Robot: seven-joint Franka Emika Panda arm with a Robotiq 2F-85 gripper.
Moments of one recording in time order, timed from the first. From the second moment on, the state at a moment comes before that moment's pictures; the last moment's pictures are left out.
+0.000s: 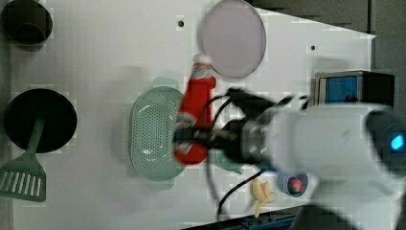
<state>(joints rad) -0.13 0.30 0.89 -1.77 -0.11 0.38 0.25</state>
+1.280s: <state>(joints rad) -0.42 0.32 0.38 -1.75 -0.13 0.32 -0.23</state>
